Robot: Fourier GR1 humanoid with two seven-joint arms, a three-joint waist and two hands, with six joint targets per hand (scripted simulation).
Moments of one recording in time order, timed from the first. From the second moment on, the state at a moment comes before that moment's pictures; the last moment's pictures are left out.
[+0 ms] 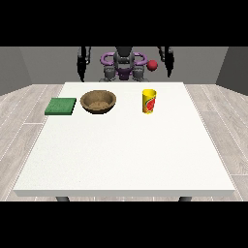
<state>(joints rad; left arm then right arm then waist) 0.00 0.10 0.00 -1.58 0.00 -0.03 -0.03 0.00 -0.10 0.03 -1.54 0.01 -0.03 -0.01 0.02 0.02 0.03</state>
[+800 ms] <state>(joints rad) -0.04 0.02 0.00 -1.82 0.25 -0.01 0.32 -0.08 -0.01 0.31 -1.77 -0.03 -0.31 0.33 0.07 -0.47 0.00</state>
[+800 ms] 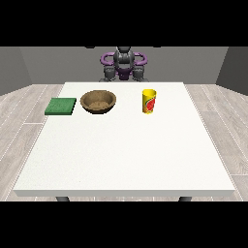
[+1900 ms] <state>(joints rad) -0.41 0.16 0.19 -1.55 0.12 -0.01 -0.09 -0.47 -0.07 0.27 -1.85 0.00 -0.27 0.27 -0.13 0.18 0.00</state>
